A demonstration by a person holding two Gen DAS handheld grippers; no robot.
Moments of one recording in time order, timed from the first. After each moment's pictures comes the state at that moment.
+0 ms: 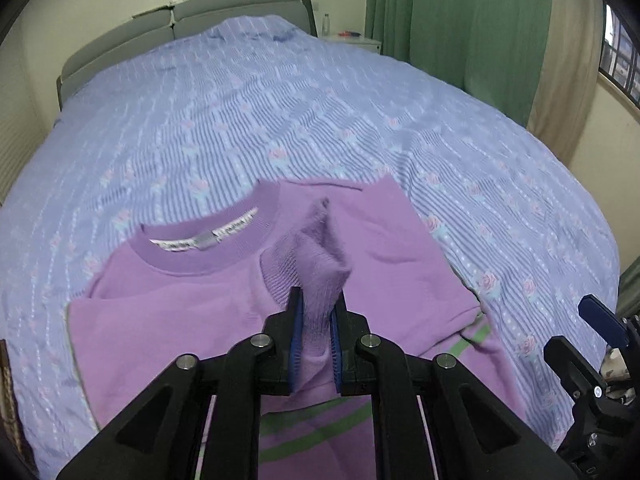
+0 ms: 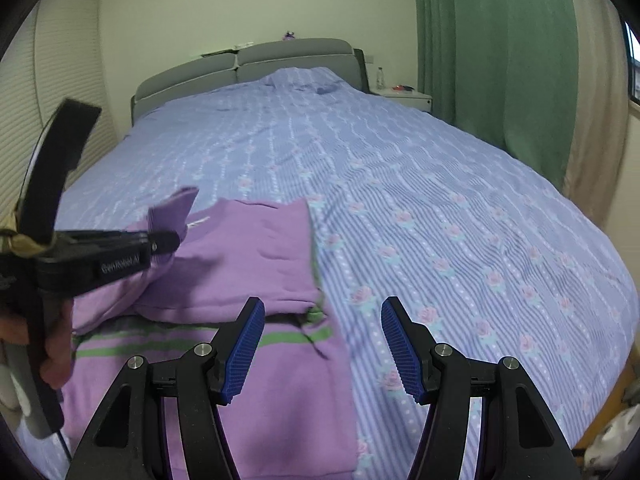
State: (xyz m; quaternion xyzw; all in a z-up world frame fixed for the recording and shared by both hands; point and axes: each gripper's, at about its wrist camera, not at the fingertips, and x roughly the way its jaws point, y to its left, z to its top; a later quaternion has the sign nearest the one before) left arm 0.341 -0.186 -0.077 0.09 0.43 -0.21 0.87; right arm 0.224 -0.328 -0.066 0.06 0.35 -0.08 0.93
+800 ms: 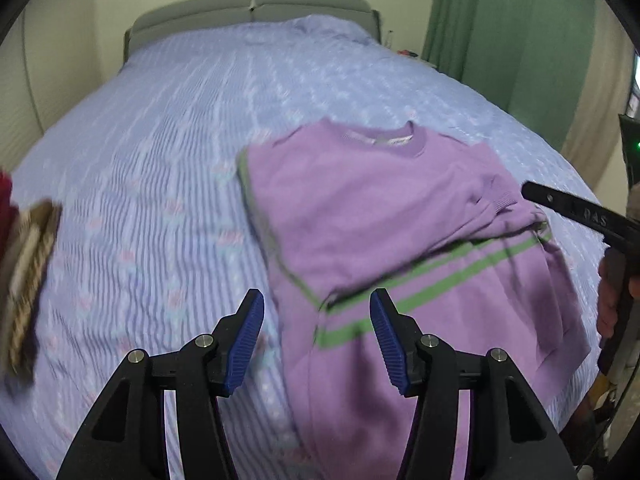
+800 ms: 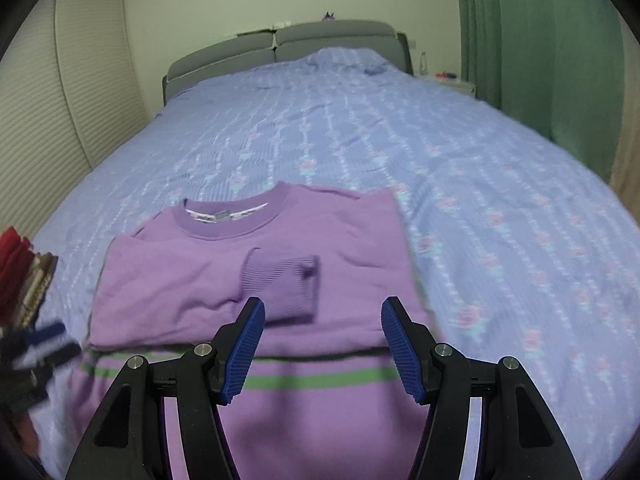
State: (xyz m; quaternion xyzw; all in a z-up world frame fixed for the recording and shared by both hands) left arm 0.255 0.025 -0.112 0.01 0.43 -0.14 0.89; right arm 0.286 -0.268 -0.095 0.06 0.38 0.00 0.92
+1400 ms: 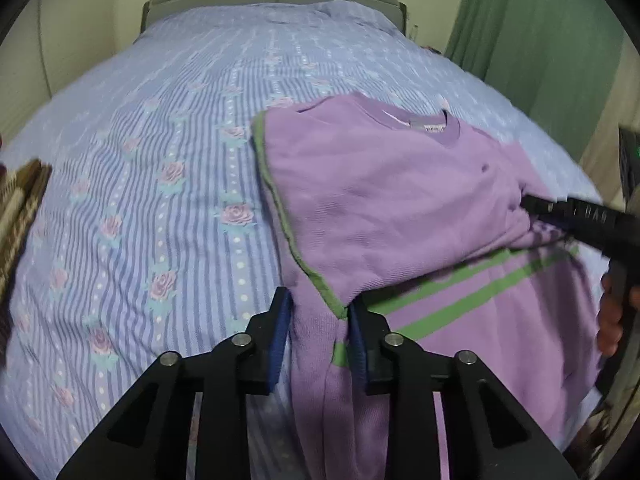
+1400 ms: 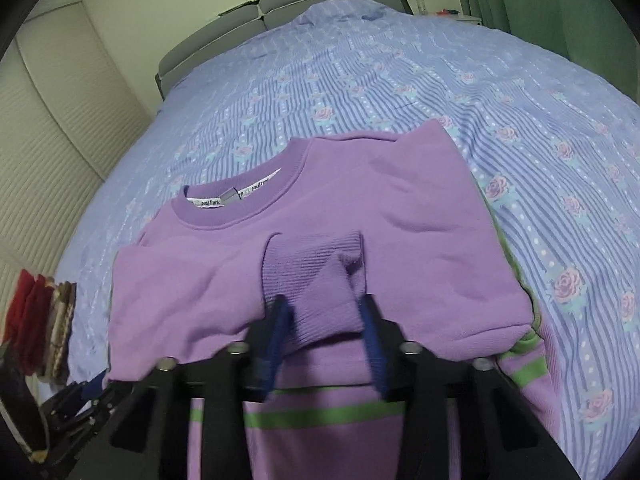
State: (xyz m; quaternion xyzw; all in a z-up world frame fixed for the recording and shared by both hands) left arm 0.278 0.035 -0.142 -0.03 0.45 -0.12 0.88; right arm 0.329 -0.262 -0.139 0.16 0.43 0.03 0.89
